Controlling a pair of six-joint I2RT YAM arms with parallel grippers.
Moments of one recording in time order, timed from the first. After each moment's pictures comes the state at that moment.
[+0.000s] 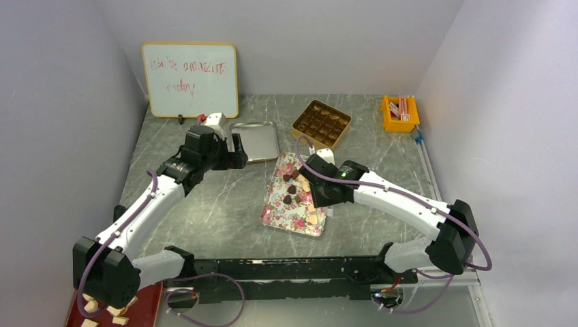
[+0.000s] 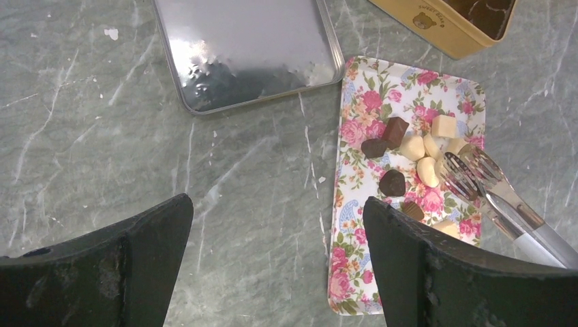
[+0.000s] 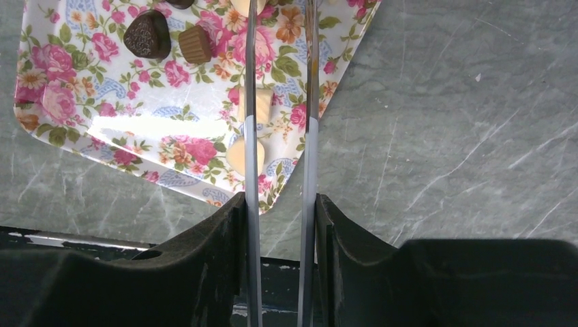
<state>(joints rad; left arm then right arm) -0.39 1.15 0.94 -0.38 0.01 -0.40 0.91 1.34 1.10 -0.97 0.33 0.65</state>
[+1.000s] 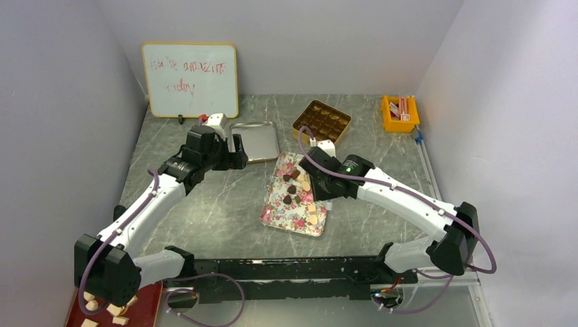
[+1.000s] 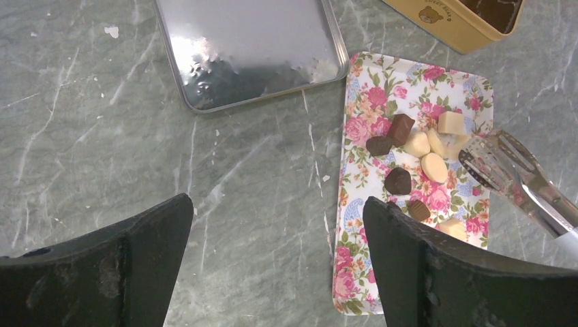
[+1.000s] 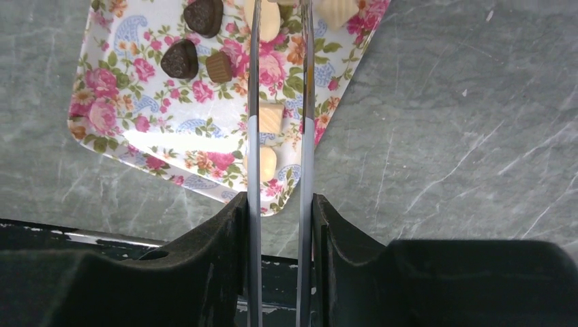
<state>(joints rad) -0.39 1.16 0.94 -0.38 0.01 -0.38 0.91 1.33 1.19 -1.02 0.34 0.65</state>
